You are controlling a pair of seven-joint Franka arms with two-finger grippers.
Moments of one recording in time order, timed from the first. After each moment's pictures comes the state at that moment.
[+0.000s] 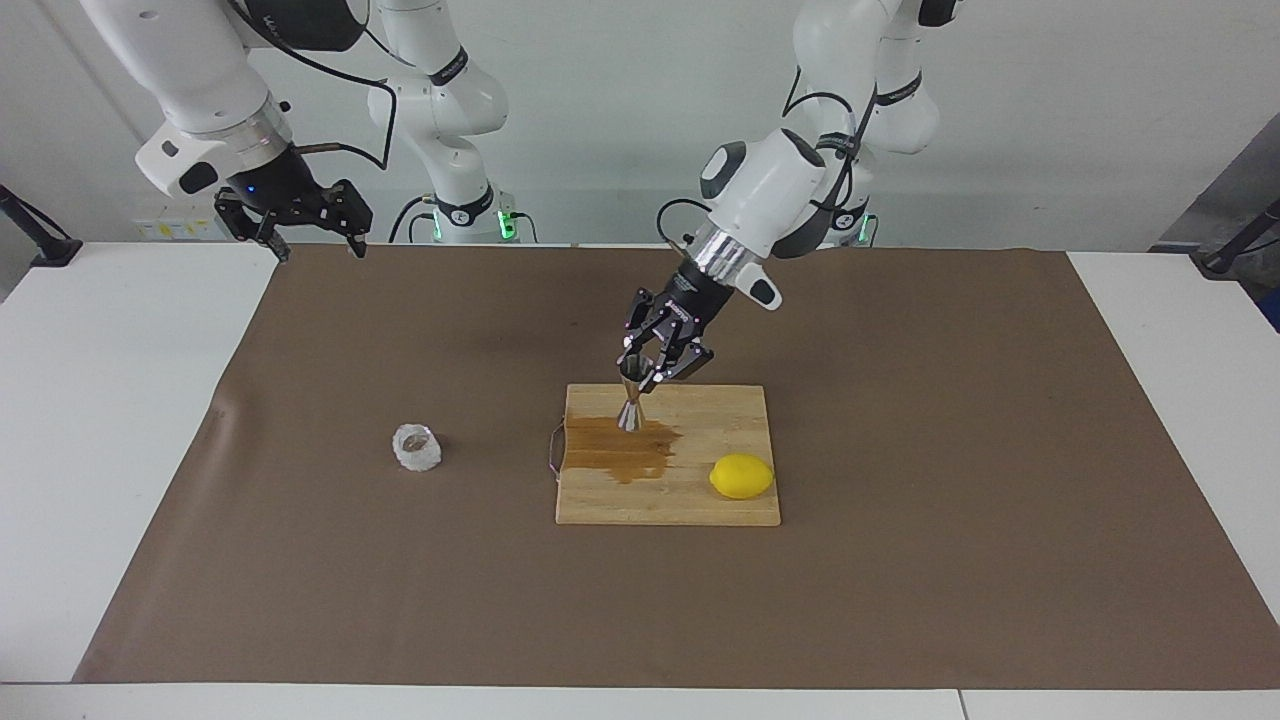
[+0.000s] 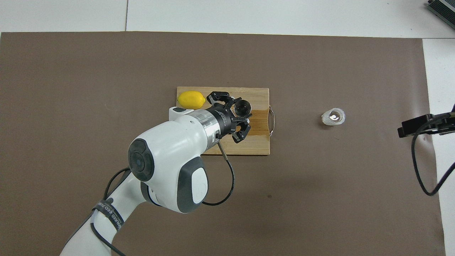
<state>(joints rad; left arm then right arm) -0.65 0.22 -0.09 -1.94 -0.68 2.88 -2.17 0.05 -0.04 -0.09 -1.60 0.02 1.48 -0.09</state>
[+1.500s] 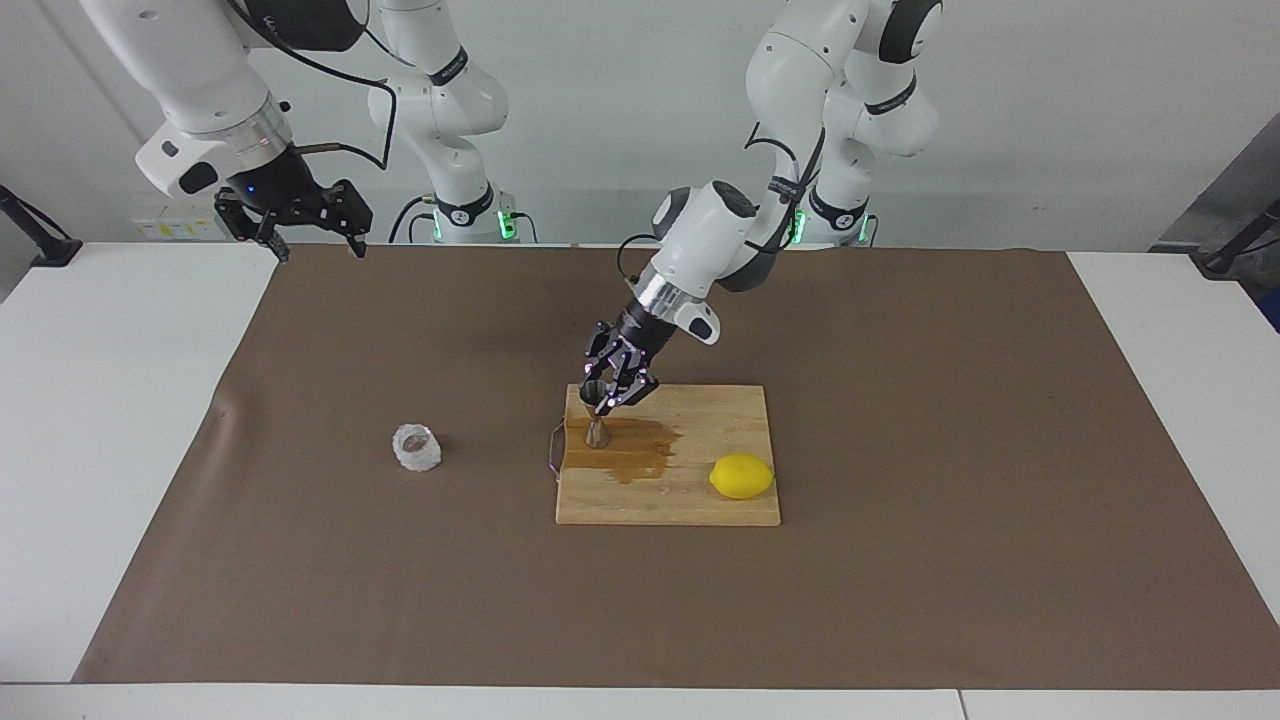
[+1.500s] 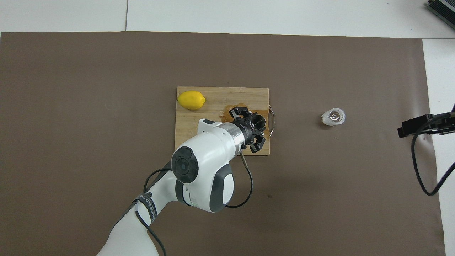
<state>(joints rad) -0.74 0.37 -0.09 -1.91 -0.67 2.97 -2.18 0.05 -0.04 -0.09 -1.60 0.02 1.48 -0.09</state>
